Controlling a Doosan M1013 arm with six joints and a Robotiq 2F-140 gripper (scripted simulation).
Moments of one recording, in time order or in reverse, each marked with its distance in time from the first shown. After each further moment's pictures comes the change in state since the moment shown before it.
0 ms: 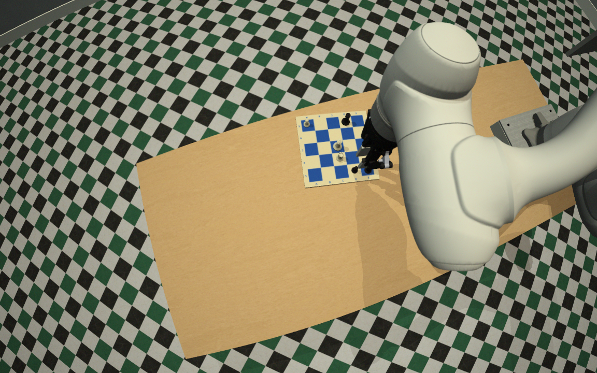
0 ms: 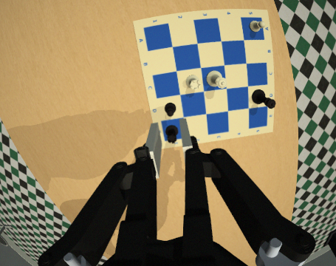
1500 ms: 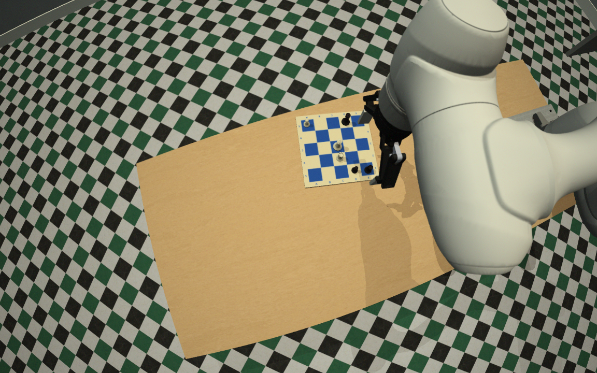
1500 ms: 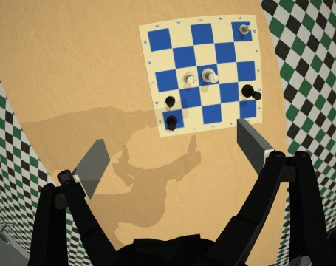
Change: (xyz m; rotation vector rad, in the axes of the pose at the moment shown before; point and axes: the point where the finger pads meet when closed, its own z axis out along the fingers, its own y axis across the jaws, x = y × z) arm 0.000 0.000 -0.049 0.000 0.000 0.000
